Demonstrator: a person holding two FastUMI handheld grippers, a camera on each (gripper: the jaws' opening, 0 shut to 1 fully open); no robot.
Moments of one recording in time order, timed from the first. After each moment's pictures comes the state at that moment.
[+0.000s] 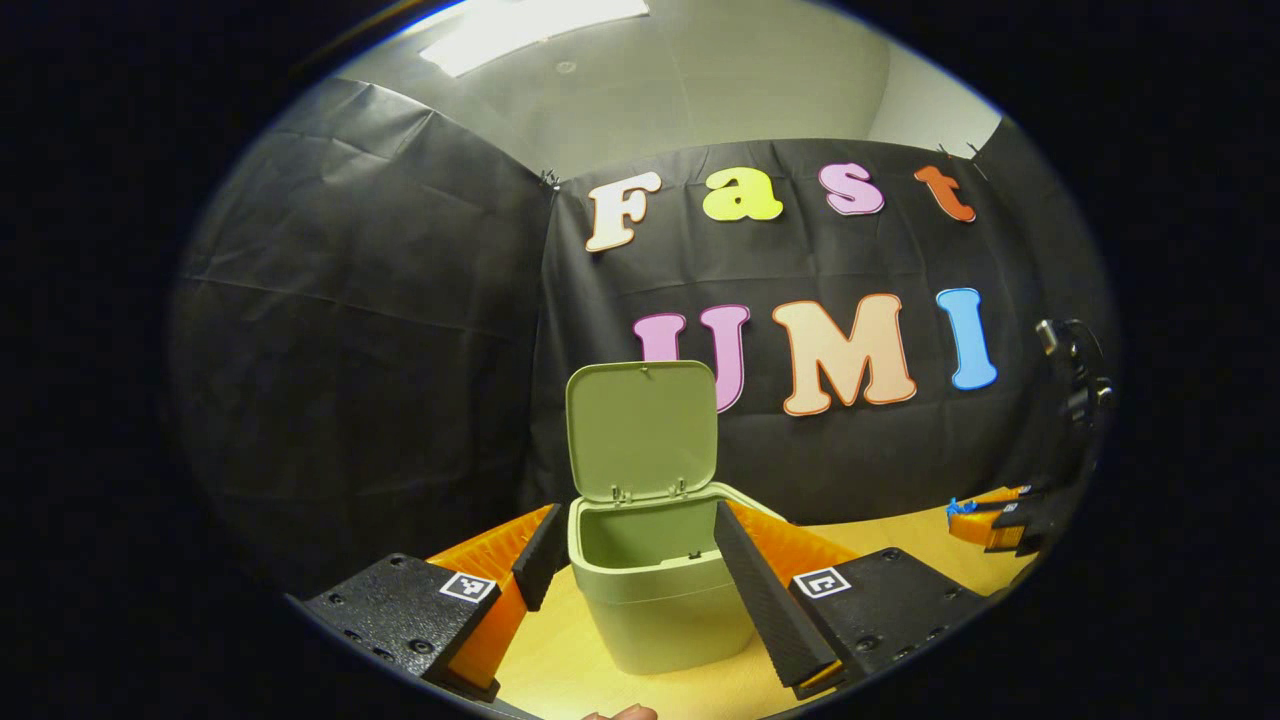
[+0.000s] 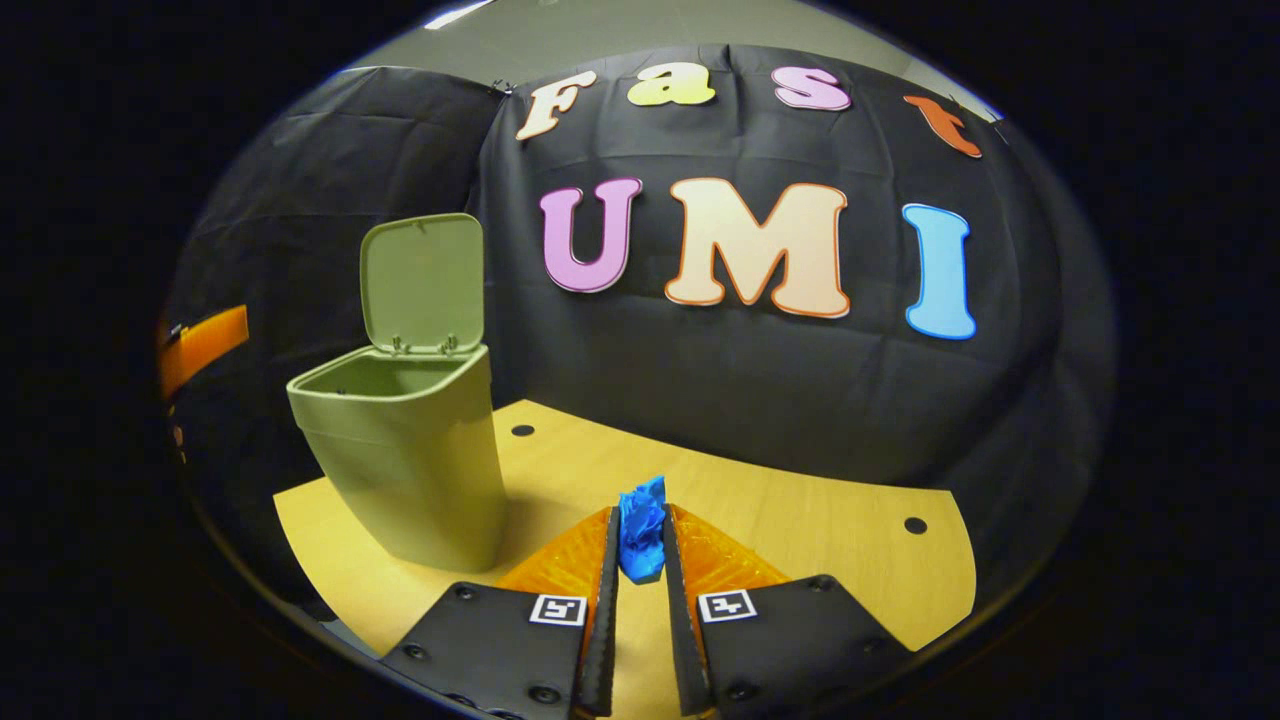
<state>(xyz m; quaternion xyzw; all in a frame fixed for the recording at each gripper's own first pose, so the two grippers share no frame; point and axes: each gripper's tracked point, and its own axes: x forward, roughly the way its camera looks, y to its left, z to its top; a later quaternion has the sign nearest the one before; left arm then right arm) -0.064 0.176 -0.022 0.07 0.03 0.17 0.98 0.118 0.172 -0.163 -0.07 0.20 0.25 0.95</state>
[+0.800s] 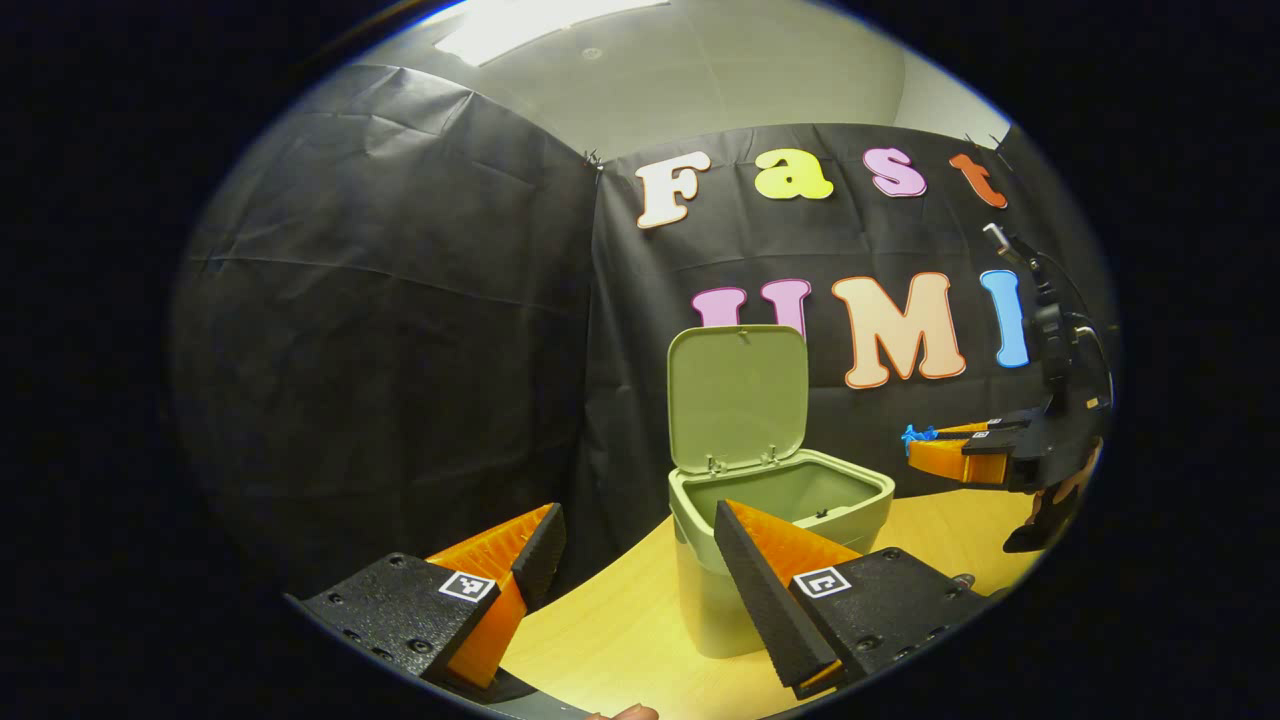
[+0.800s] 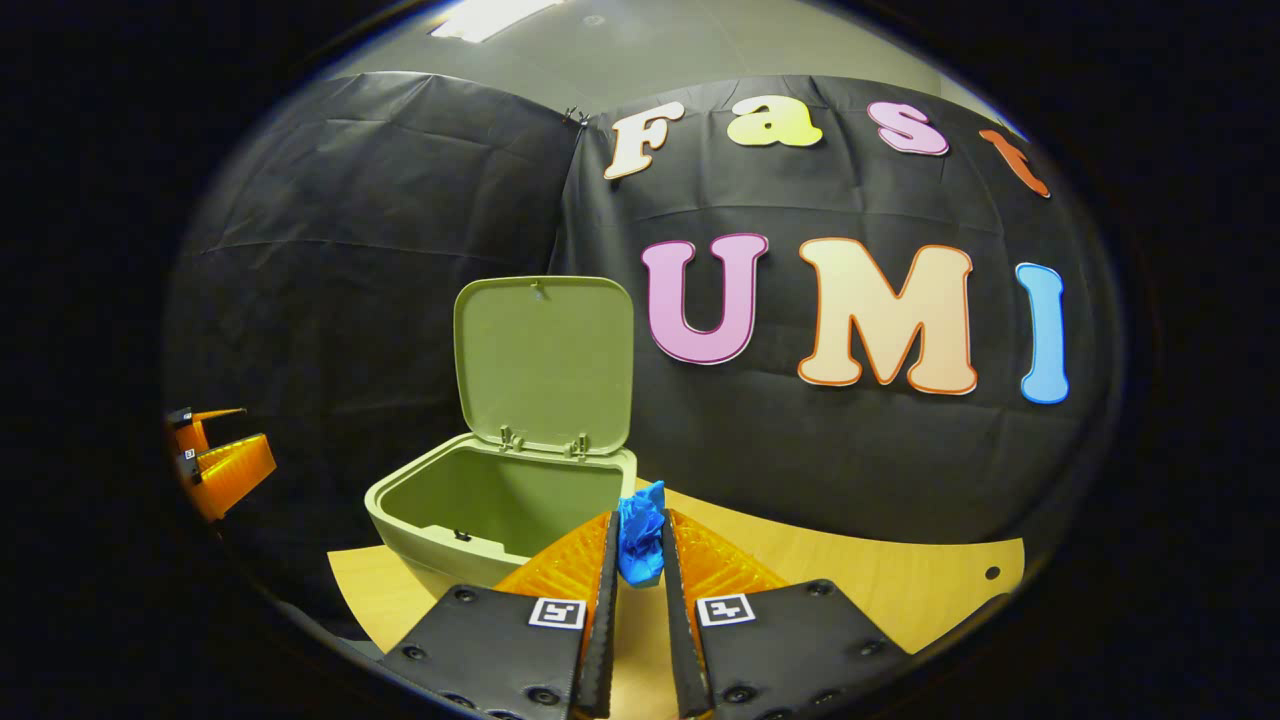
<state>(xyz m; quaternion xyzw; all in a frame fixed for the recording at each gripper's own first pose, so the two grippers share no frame) -0.104 0.273 -0.039 0.07 0.05 0.22 0.97 0.116 0.348 -0.119 -0.05 0.14 0.34 0.93</state>
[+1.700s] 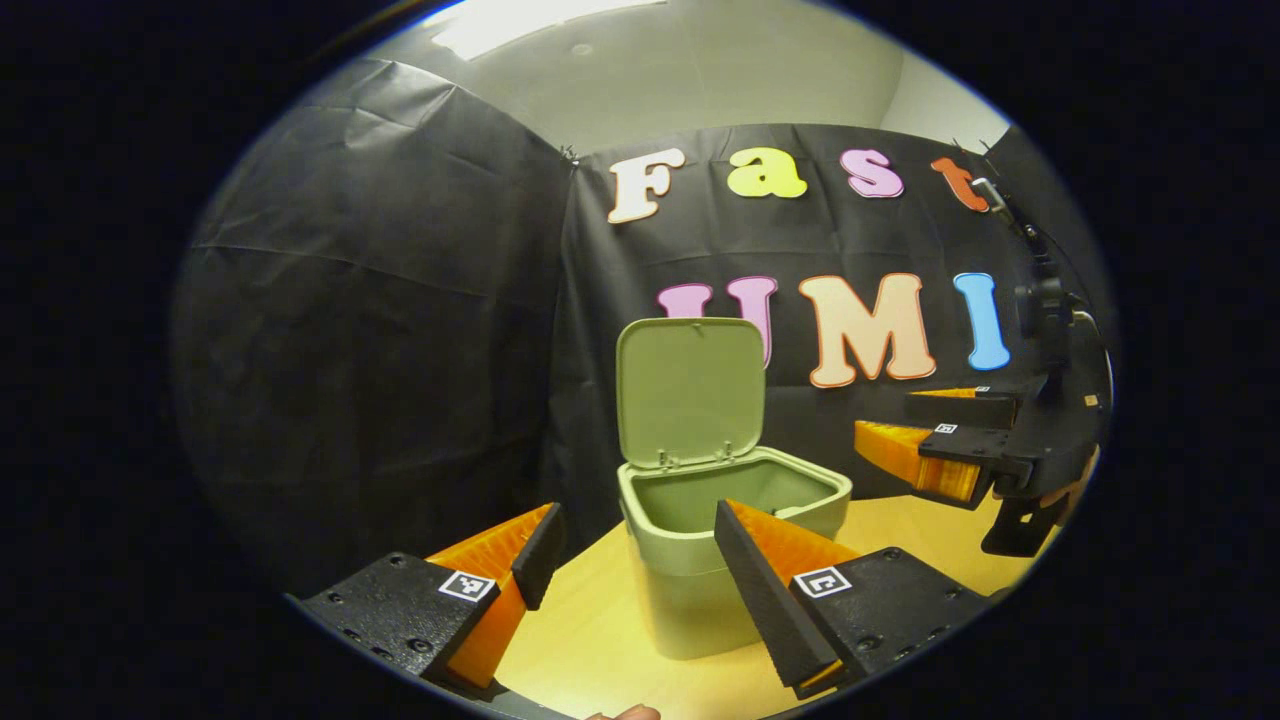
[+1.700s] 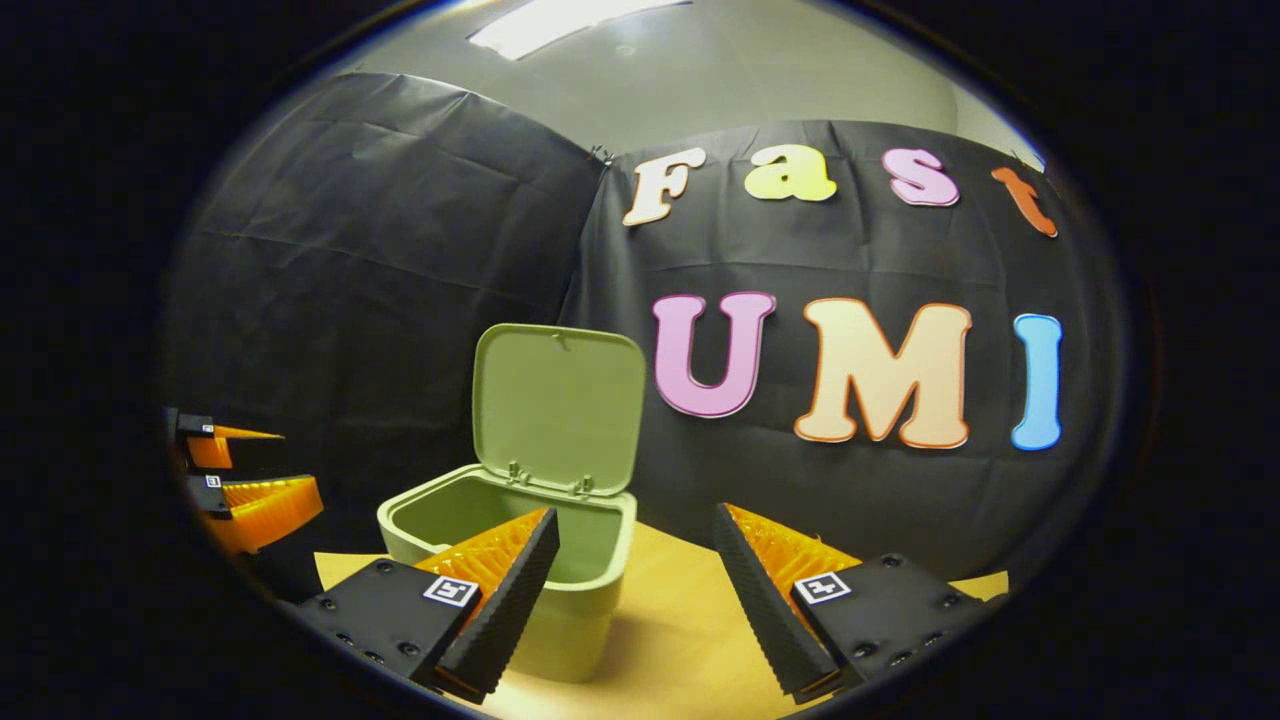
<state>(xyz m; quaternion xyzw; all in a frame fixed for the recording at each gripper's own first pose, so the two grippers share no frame) -0.069 0.205 -0.051 0.05 0.05 0.15 0.99 0.109 0.303 -0.084 -0.06 0.05 0.32 0.94</state>
